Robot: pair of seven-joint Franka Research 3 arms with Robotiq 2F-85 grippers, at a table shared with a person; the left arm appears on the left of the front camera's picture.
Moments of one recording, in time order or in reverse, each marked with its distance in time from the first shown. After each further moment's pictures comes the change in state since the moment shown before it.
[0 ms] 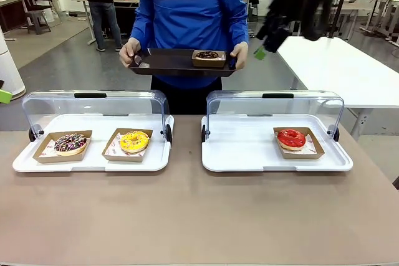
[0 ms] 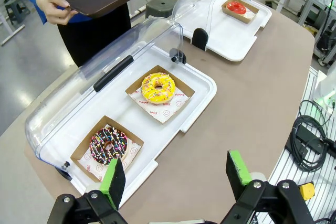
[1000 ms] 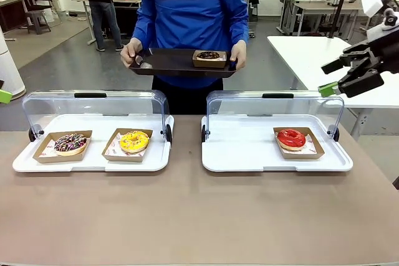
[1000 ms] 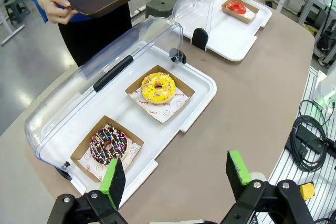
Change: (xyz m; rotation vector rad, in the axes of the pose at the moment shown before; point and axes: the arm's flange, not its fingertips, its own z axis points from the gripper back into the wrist) left arm 0.000 0.000 0.000 0.000 0.000 0.000; right arm -0.151 0.121 0.060 -0.063 -0.265 -0.202
